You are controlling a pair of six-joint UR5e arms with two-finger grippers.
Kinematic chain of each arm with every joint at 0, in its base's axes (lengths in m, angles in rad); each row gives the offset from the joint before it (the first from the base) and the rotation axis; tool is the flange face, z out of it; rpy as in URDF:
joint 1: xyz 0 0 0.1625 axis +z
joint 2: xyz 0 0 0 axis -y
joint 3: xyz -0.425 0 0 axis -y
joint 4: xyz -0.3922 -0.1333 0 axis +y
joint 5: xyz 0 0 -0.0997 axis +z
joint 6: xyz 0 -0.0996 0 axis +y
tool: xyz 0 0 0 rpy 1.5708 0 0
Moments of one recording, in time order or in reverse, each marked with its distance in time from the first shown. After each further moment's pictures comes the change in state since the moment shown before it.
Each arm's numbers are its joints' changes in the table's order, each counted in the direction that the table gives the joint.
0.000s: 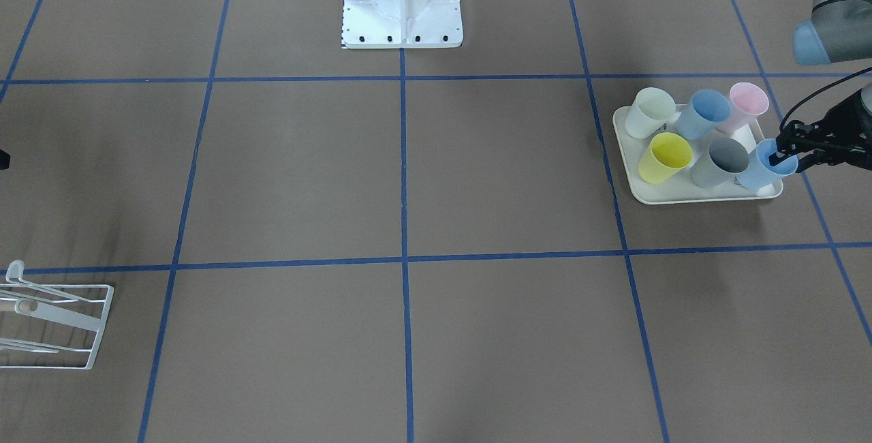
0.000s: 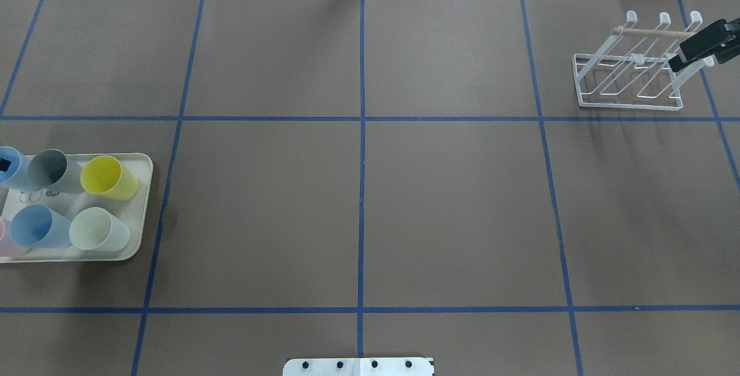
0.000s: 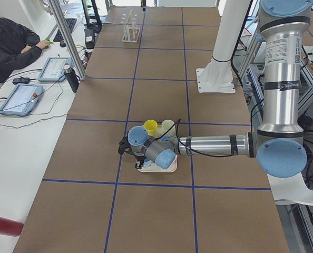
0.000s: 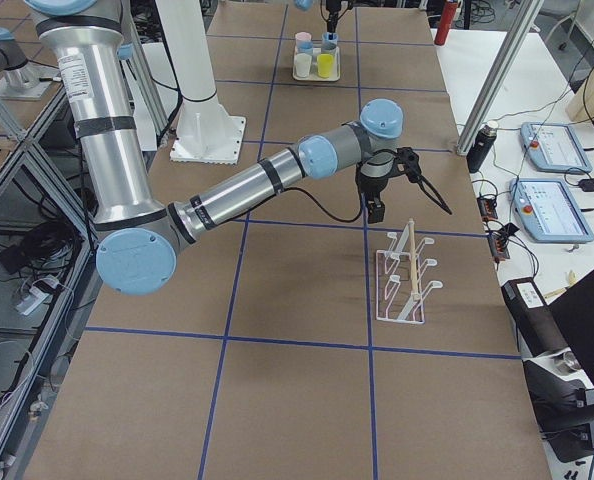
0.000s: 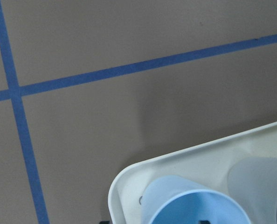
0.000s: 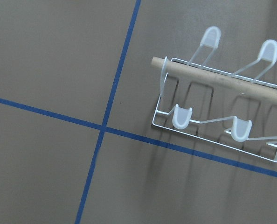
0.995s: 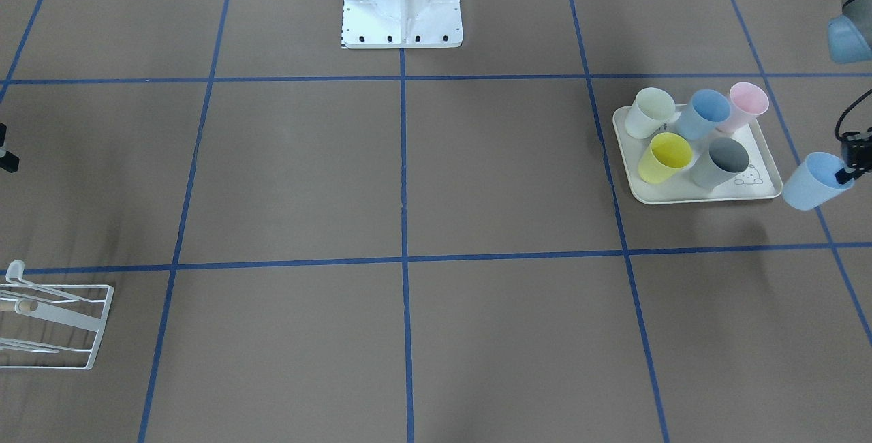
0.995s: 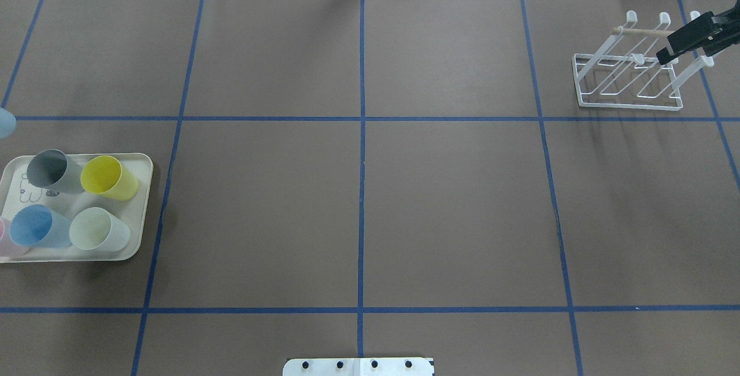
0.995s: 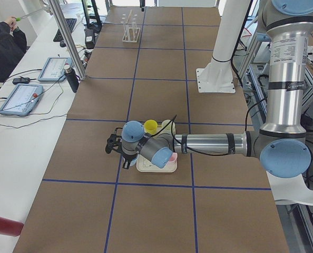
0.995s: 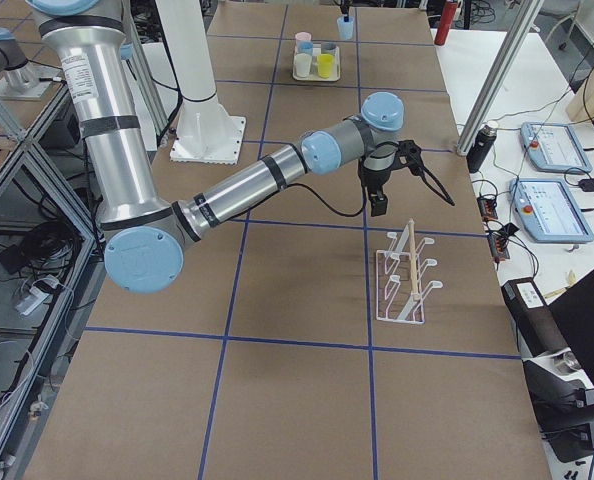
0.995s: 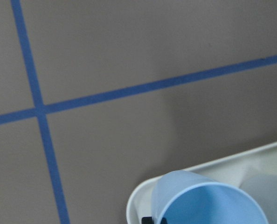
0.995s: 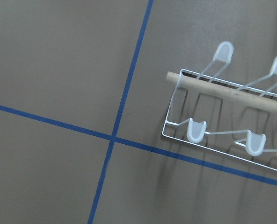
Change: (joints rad) left arm -0.171 -0.057 -0.029 -0.006 -0.093 0.010; right arm -0.024 0.029 -0.002 -0.058 0.011 -0.072
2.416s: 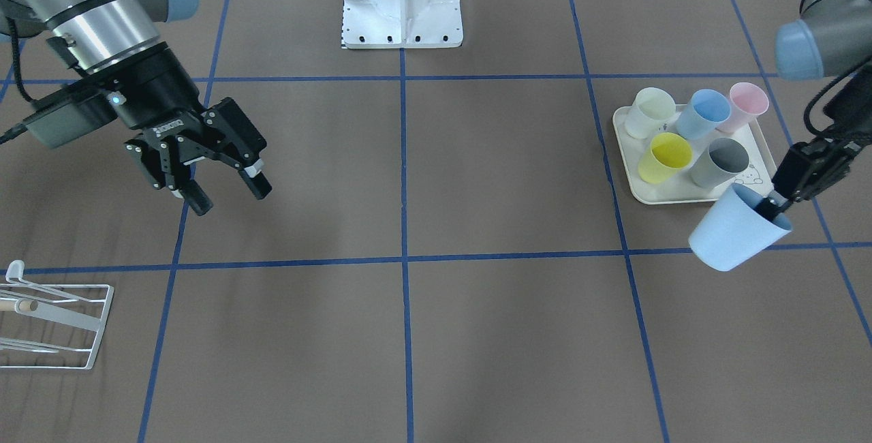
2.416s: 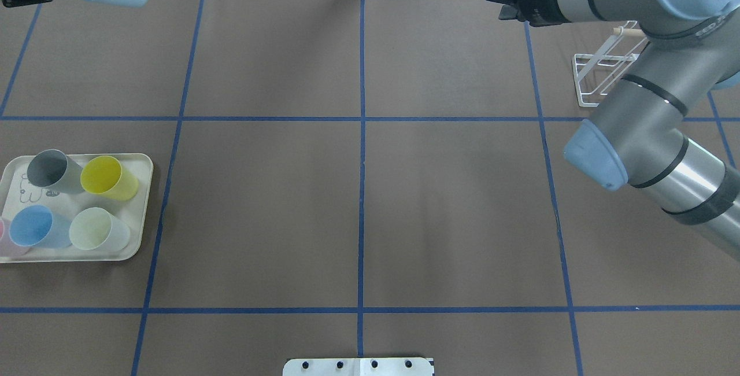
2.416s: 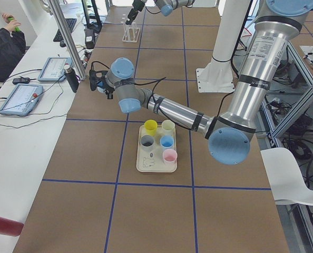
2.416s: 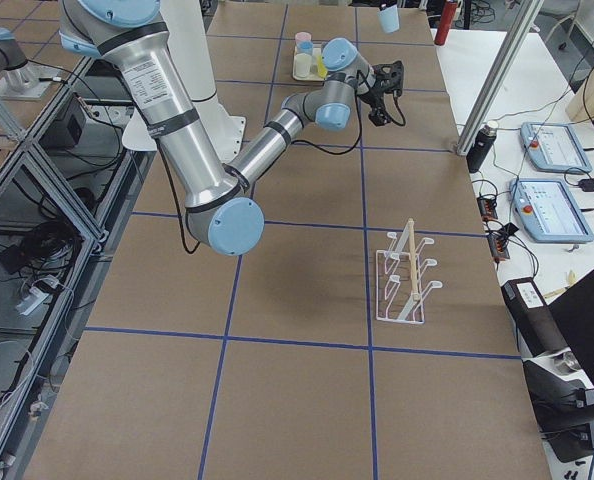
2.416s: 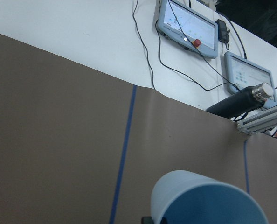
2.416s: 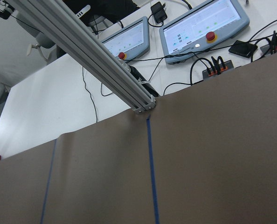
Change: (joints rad) left arm 0.157 -0.329 -0.116 0.344 -0.037 1.130; right arm -0.419 0.270 -0.032 -0.620 0.594 -1.134
